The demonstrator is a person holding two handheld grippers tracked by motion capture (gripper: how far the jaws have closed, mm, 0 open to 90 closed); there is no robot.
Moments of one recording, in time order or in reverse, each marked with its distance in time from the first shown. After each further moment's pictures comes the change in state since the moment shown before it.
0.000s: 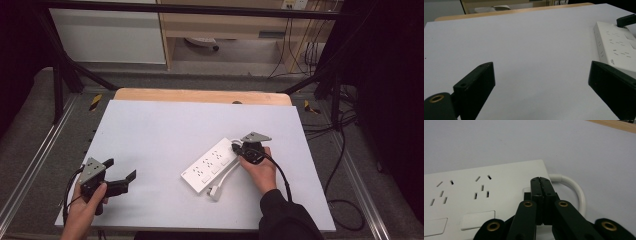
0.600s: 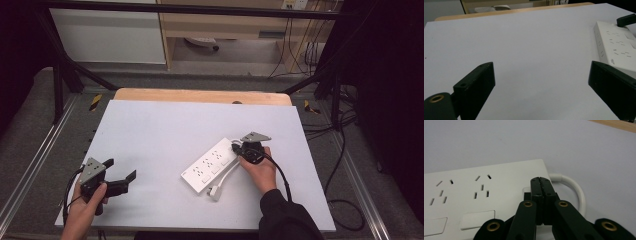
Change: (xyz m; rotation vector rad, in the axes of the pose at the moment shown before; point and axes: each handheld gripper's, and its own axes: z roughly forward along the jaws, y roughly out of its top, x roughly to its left) left arm 0.000 0.000 0.000 0.002 0.001 0.001; right arm 0.000 0.001 0.000 0.005 0.000 -0.002
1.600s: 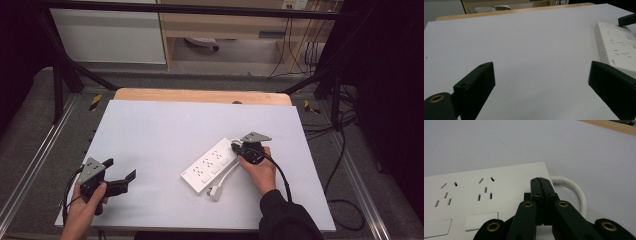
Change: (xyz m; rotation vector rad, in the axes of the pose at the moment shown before) left arm 0.001 0.000 0.000 0.000 0.002 -0.004; right arm 0.001 0.001 -0.001 -0.018 0.005 -0.005
